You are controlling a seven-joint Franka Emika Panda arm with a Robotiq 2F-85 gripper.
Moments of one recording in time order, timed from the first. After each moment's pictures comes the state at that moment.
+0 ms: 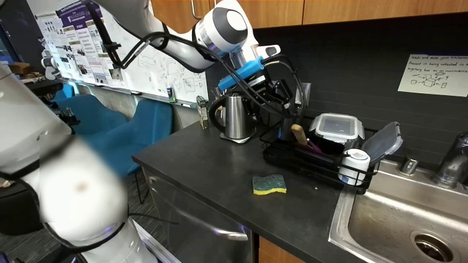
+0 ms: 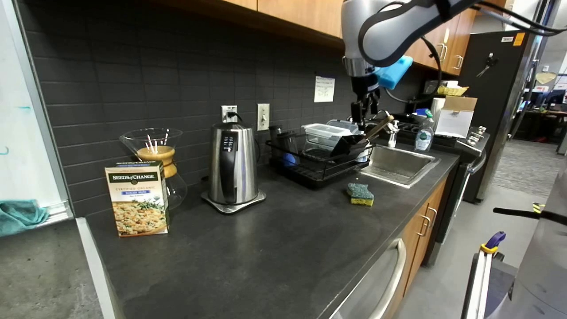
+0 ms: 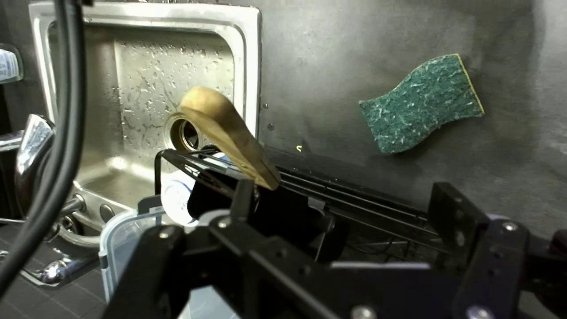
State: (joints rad) arm -0.15 -0.30 -0.08 -2.31 -0.59 2.04 0.03
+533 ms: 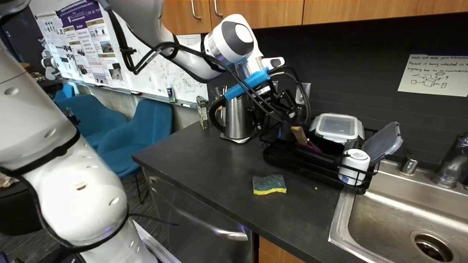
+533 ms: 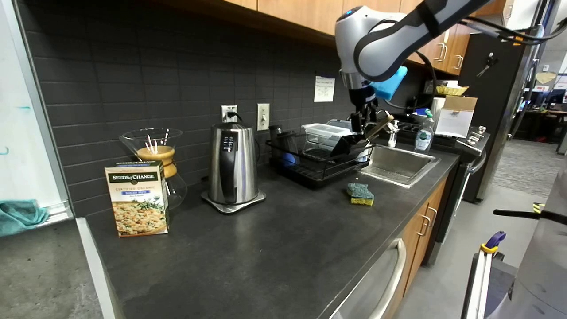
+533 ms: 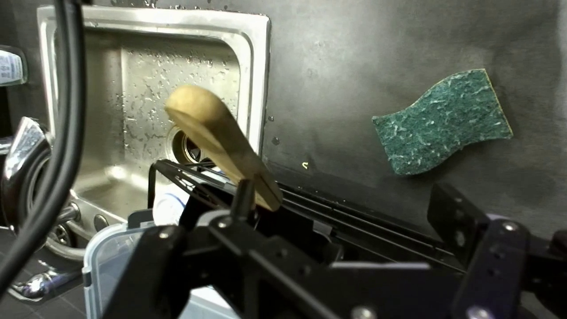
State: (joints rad) arm -0.15 -0.23 -0.09 -2.31 -0.64 2.06 0.04
